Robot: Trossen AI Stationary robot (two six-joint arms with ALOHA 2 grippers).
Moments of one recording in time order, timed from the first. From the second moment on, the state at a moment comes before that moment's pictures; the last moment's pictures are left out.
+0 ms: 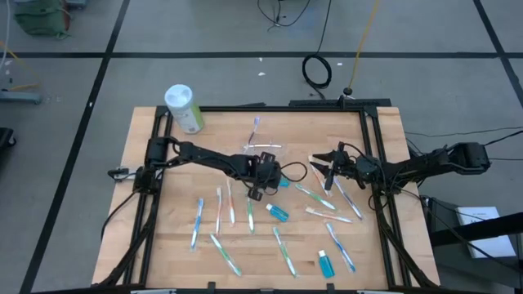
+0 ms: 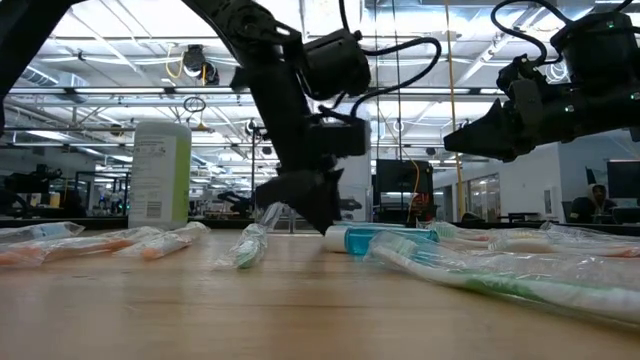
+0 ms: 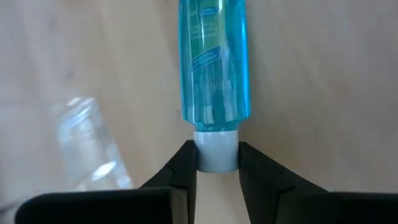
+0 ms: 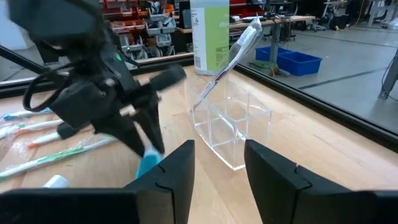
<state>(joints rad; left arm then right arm) 0.00 2.05 1.37 -0.44 -0.26 0.52 -0.07 0.99 0.02 0.85 0.29 0.12</state>
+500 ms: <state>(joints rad) -0.13 1.83 1.37 -0.62 -1.04 1.10 -0.07 0.99 0.02 0.84 0.29 0.11</state>
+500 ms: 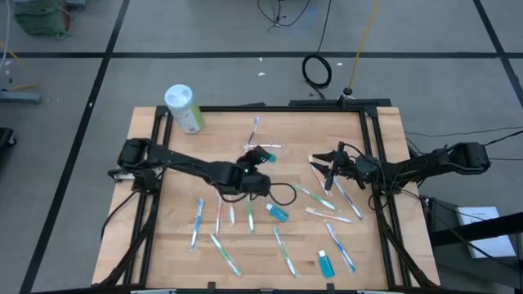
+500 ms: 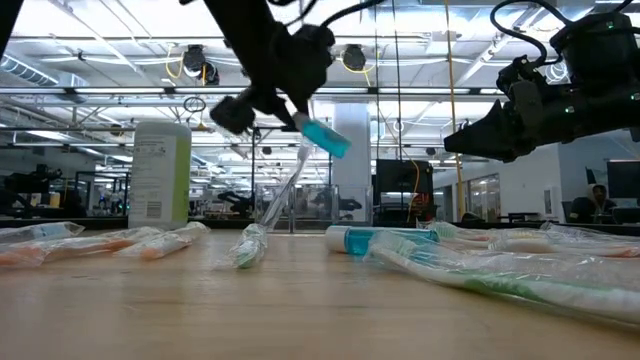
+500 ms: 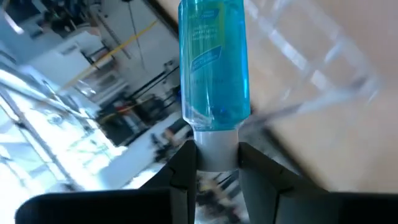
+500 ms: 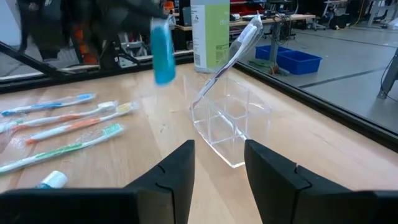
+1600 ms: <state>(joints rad) 0.11 1.85 1.37 -0.45 -0.88 2.02 -0.07 0.99 0.02 0.81 0.29 0.11</state>
